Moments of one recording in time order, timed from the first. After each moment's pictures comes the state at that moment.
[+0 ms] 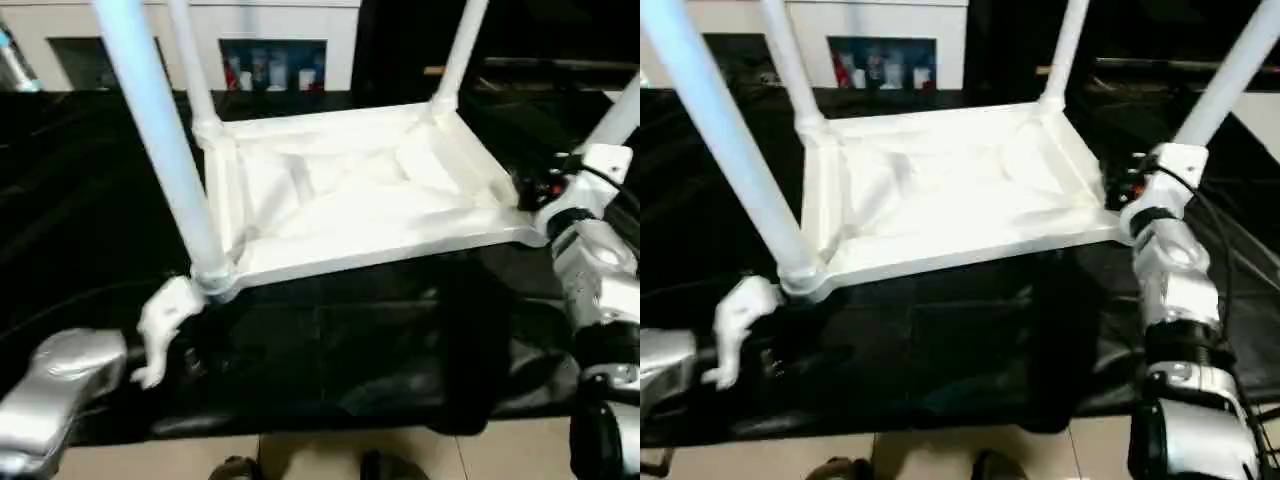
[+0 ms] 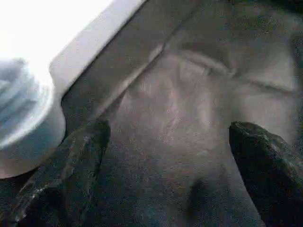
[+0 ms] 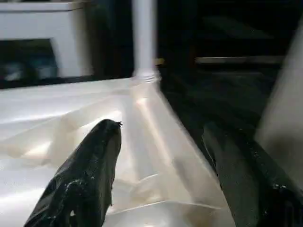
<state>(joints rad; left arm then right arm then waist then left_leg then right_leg) -0.01 0.66 0.05 -0.07 -0.34 0.39 -1.06 -0.63 -0.37 -0.22 0.64 0.24 0.04 0.30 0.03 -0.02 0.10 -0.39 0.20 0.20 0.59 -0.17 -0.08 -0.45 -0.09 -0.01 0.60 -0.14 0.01</state>
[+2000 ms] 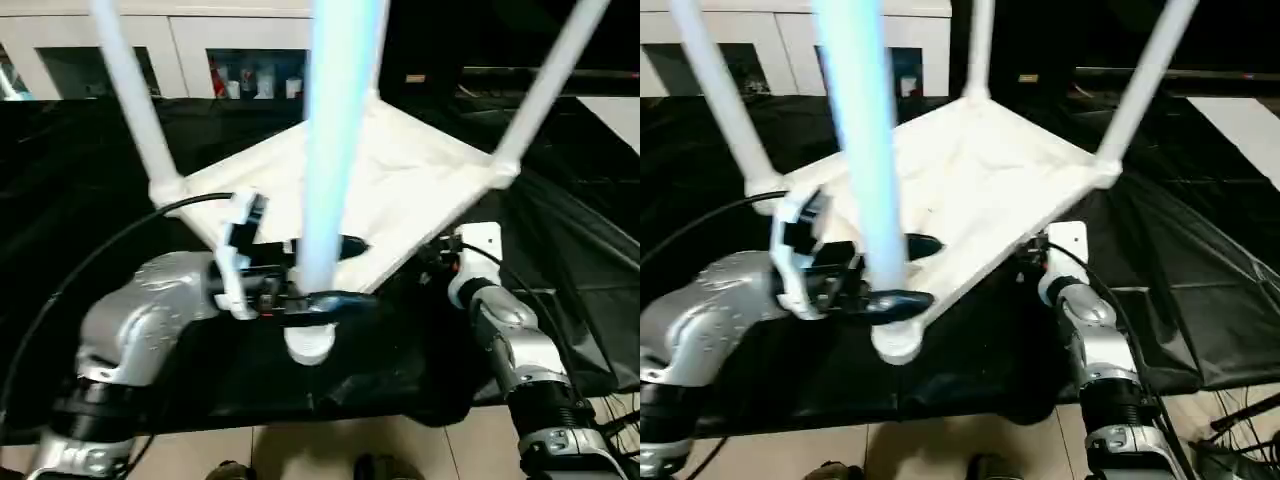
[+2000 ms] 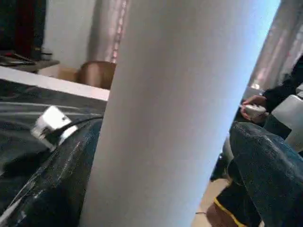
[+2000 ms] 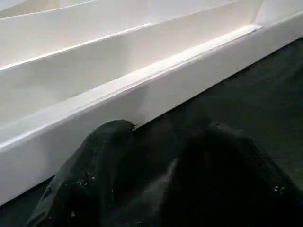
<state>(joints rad) -0.44 0.34 -0.13 -0.12 -0.69 0.60 -1.18 -0.43 -0.16 -0.05 0.54 0.10 0.18 0.24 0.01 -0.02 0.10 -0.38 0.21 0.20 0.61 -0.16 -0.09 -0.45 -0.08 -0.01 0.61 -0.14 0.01</state>
